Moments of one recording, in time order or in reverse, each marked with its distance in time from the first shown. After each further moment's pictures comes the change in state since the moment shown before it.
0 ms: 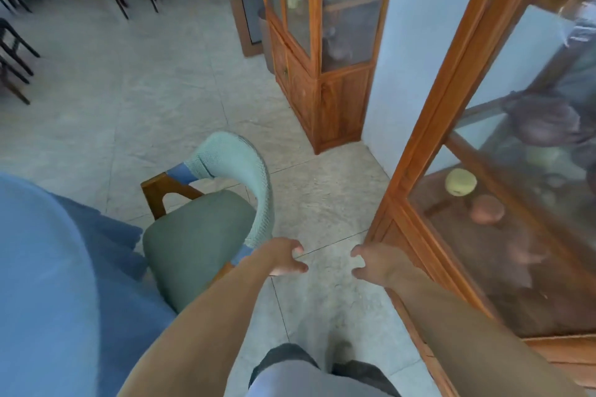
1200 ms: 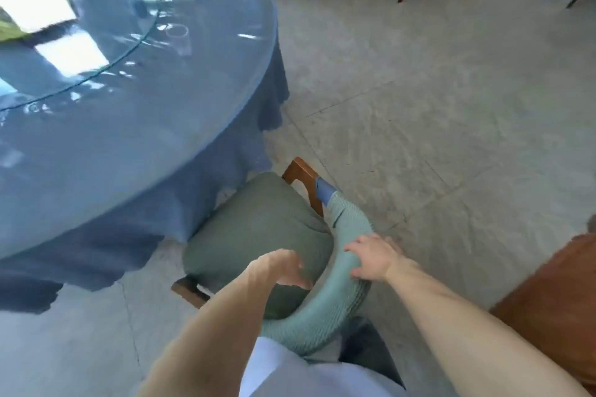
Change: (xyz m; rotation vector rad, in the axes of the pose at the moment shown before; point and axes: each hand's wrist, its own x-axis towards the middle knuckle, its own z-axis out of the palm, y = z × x) left_hand 0.195 -0.193 -0.171 -1.034 0.176 -0.814; right_hand 0.485 -0.318 -0.252 -1.065 -0.279 -1.123
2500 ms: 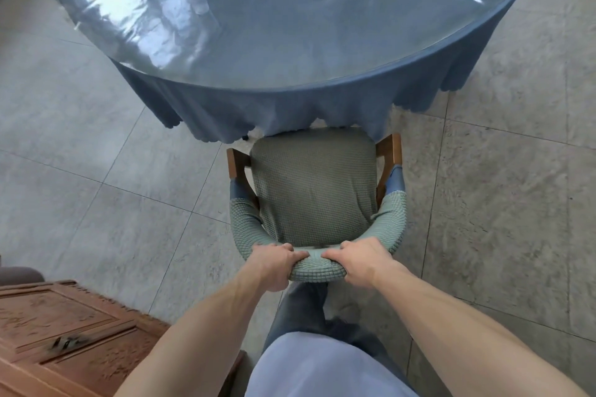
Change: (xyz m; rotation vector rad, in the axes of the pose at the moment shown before) left_hand -0.028 0.031 0.069 -0.275 0.192 -0.385; right_hand 0.096 -0.019 -0.033 -0.635 -0.157 -0.889
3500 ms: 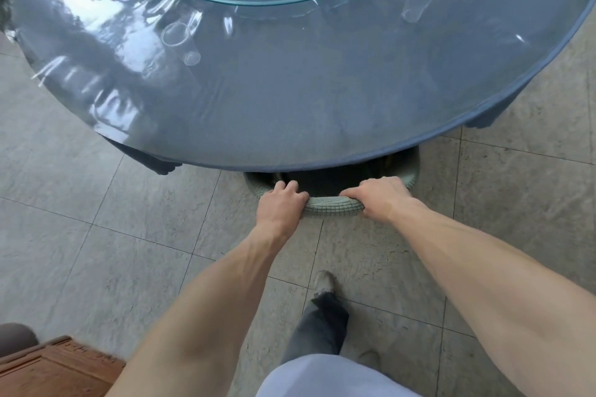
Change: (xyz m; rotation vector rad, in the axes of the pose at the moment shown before) left_hand 0.153 -0.133 -0.219 0.023 0.545 -0.132; right_hand 0.177 0.140 -0.221 -0.019 0.118 0.225
